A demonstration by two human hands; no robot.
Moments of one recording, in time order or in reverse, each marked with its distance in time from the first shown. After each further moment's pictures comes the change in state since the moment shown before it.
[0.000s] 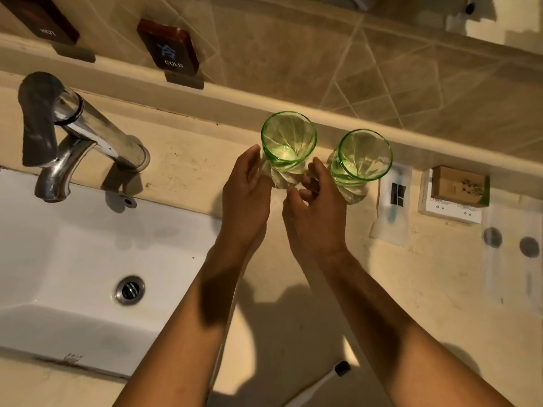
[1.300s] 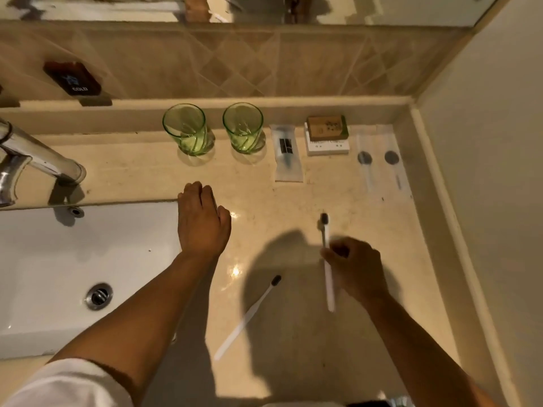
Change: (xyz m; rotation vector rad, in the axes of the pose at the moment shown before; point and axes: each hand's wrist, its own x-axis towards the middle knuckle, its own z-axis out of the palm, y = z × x) left_hand -0.104 -0.061 0.013 1.016 -0.106 0.482; right_hand -0.191 0.078 -0.220 -0.440 0.074 0.268
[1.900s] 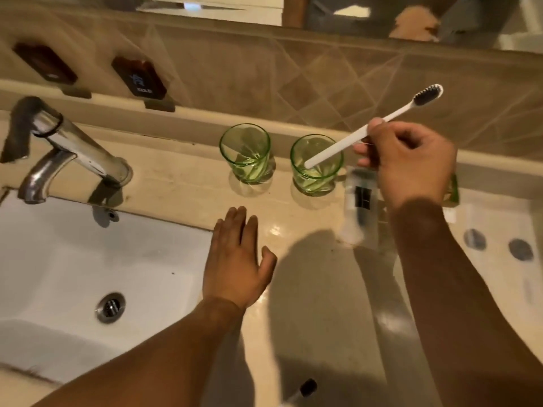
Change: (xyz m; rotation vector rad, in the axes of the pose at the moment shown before) left_hand 0.019 -0.001 0.016 0.065 -0.030 -0.095; right_hand 0.186 -0.197 0.001 0.858 0.138 -0.290
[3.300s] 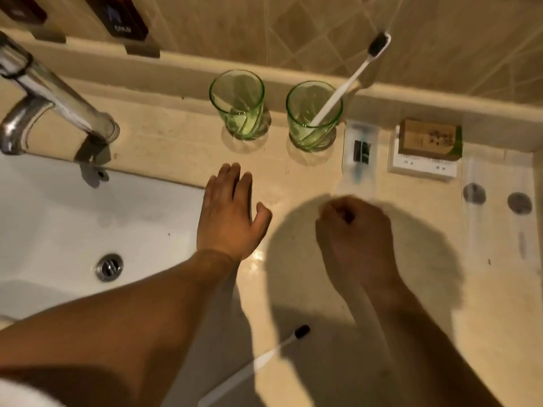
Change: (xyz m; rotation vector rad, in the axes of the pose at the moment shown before) left_hand -0.002 0.001 -0.001 -0.074 0.019 -0.015; right_hand -0.115 0.082 -0.045 -0.553 -0.306 0.066
